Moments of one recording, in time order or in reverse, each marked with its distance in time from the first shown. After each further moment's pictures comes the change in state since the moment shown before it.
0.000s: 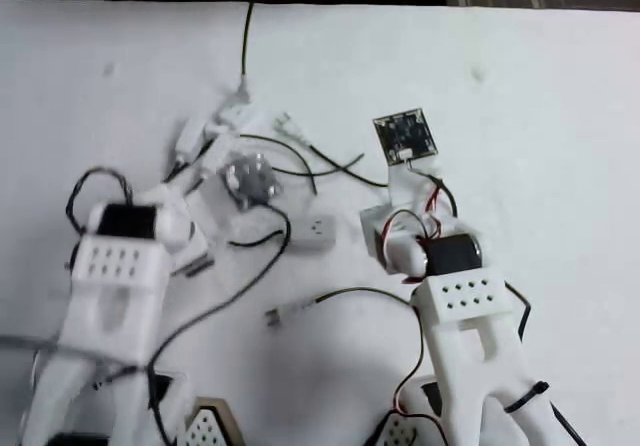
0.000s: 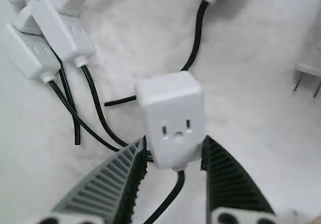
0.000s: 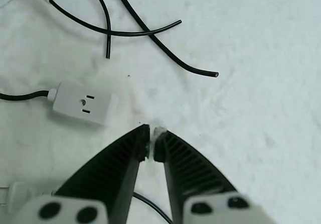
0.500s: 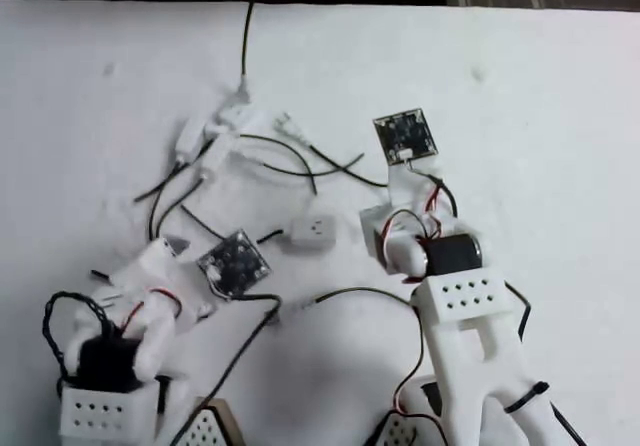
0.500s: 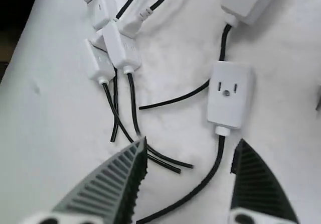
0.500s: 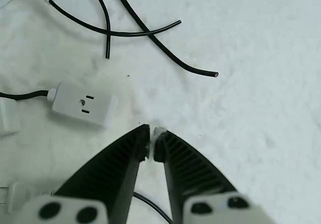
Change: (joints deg) left arm -2.5 -45.9 28.2 -4.8 1.2; right arm 0.0 0.0 0.0 0.0 0.0
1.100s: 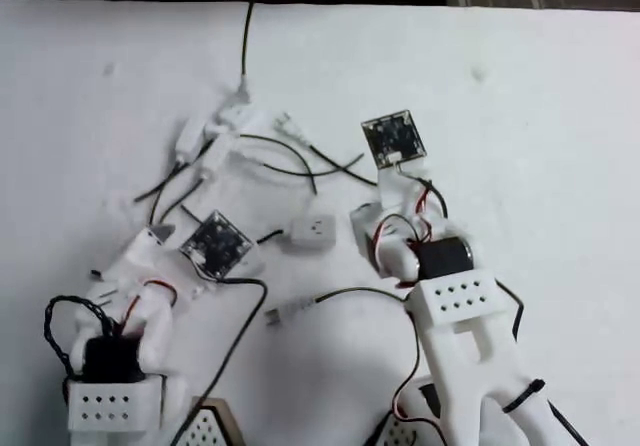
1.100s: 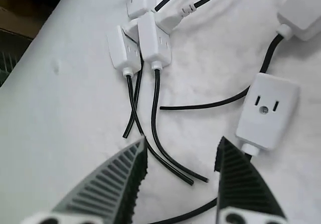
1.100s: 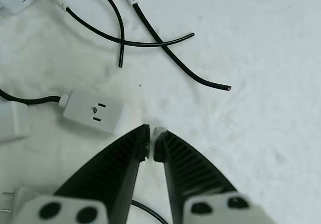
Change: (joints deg) left arm -3.3 -0.4 4.5 -8.8 5.6; right arm -2.6 0.0 1.8 -4.2 0.0
